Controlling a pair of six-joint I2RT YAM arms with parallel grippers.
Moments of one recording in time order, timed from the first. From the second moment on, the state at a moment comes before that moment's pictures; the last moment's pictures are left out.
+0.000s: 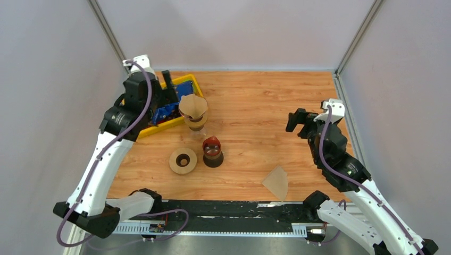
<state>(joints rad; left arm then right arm) -0.43 1.18 1.54 -0.83 -0.39 -0.37 0.63 0.65 0.88 -0.41 0.57 0.29</state>
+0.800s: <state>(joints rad) -0.11 0.92 1.05 -0.71 -0.64 -0.64 0.63 0.65 0.88 -0.48 0.94 0.42</state>
